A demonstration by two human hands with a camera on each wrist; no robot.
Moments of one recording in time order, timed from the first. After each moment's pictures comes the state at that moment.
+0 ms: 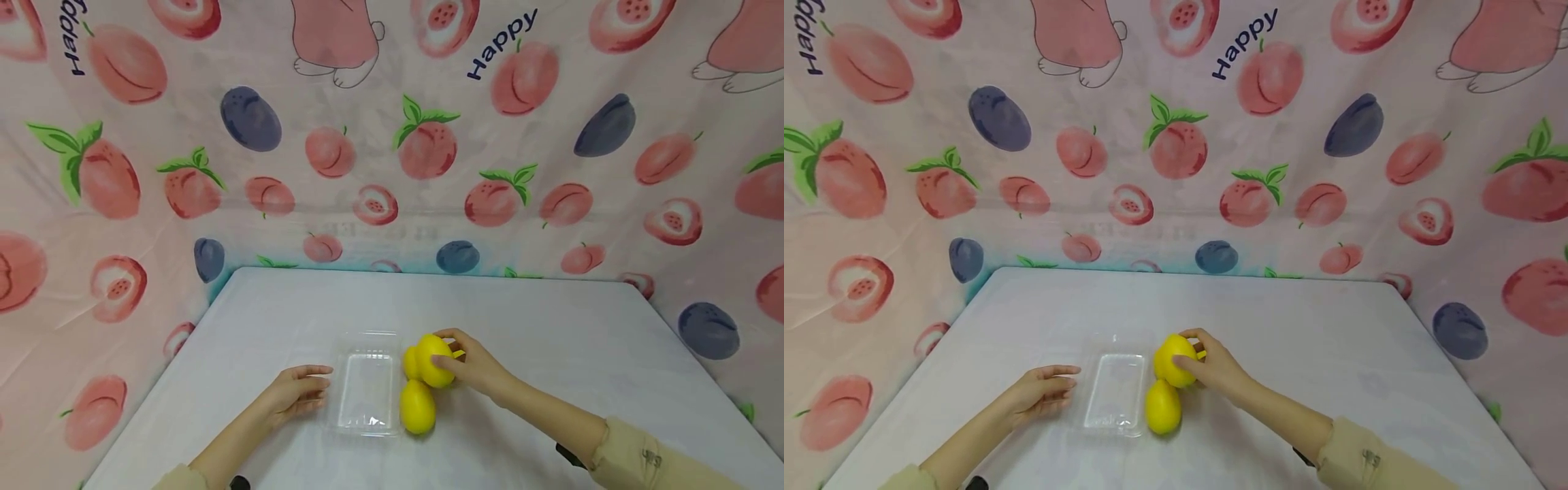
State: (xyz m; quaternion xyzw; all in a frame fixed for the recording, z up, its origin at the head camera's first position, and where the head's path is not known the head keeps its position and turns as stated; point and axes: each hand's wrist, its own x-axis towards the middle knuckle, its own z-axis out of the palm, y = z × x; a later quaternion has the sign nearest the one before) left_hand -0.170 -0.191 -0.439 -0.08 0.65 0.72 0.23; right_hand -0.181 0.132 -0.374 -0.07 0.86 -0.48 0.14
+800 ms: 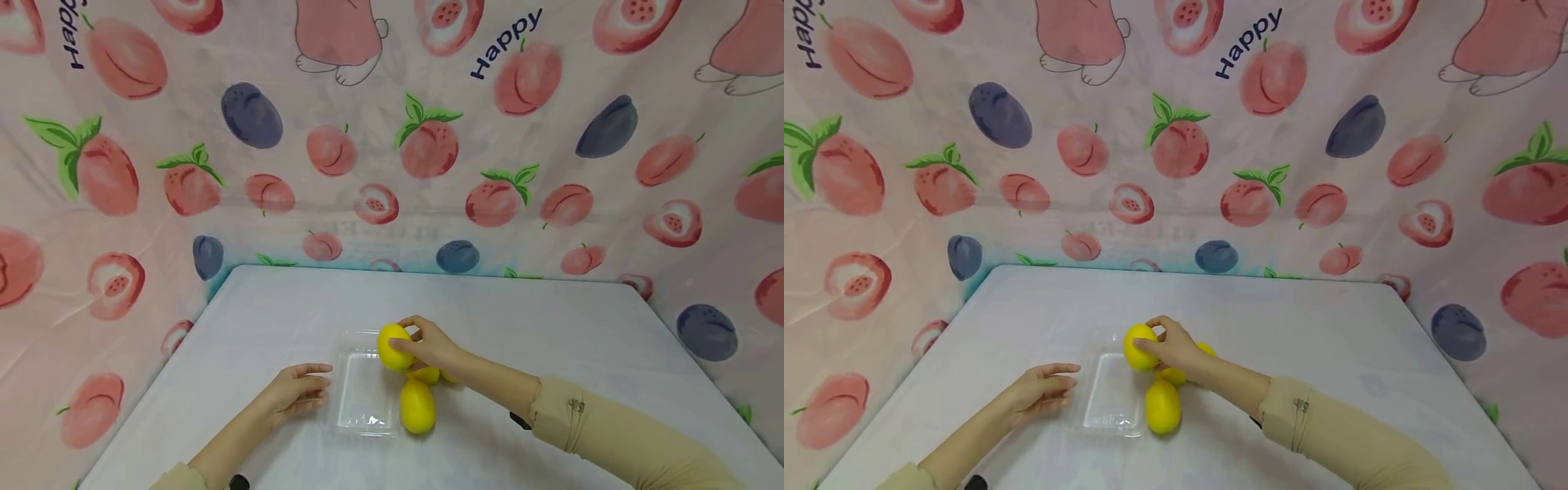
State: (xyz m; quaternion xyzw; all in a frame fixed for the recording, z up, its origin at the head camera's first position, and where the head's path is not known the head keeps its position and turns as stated) left_hand -0.171 -0.190 -0.439 -0.07 0.65 0.72 0.23; right_hand -0.215 0.074 -0.376 -0.05 0.84 -0.50 0.20
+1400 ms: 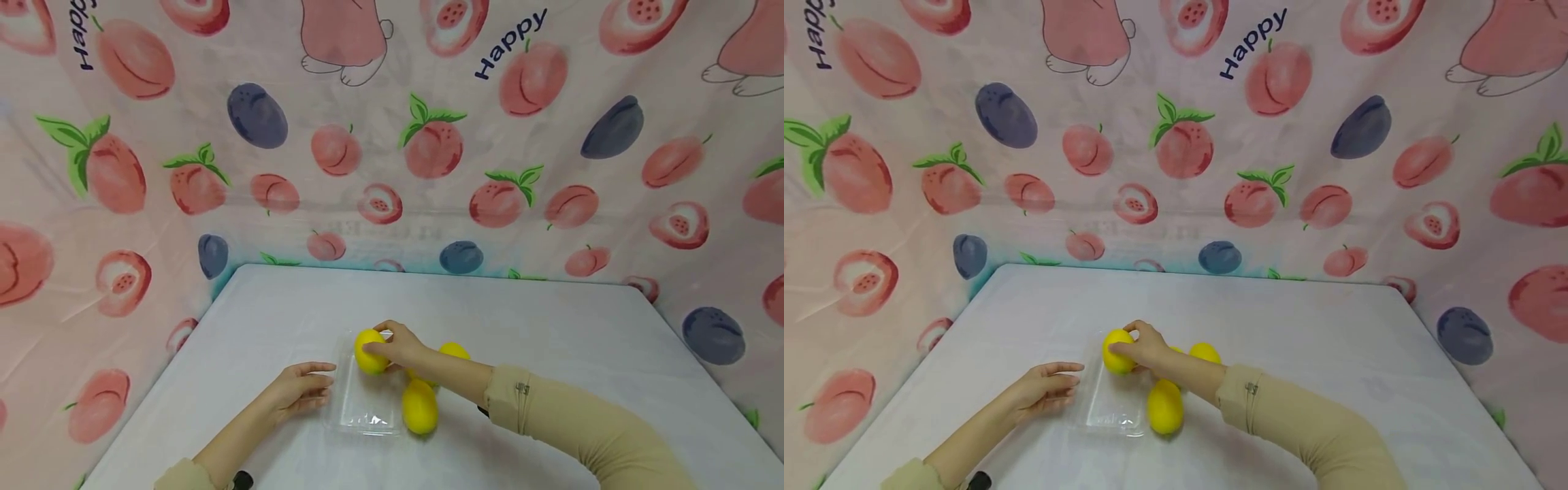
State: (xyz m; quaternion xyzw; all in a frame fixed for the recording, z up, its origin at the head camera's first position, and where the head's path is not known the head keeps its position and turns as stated) left_hand -0.173 -0.188 -0.439 -0.09 0.66 0.71 0.22; right_hand -0.226 0.032 -0.394 -0.06 0.83 -0.50 0.23
